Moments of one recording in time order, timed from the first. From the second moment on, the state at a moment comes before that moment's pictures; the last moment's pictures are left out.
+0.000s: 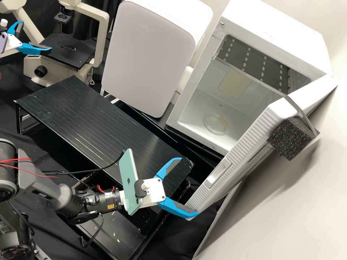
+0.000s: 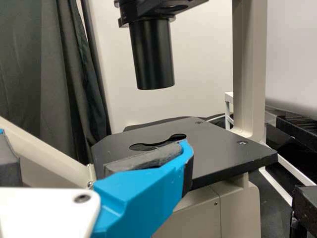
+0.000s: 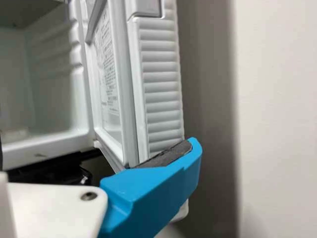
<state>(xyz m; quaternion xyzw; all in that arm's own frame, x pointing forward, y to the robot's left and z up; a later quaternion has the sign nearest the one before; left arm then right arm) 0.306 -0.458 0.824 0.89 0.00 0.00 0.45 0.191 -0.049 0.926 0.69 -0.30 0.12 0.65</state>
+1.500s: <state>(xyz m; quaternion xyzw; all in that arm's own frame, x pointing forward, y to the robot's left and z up) 0.306 -0.458 0.824 0.89 0.00 0.00 0.45 0.142 0.057 0.859 0.70 -0.05 0.21 0.68</state>
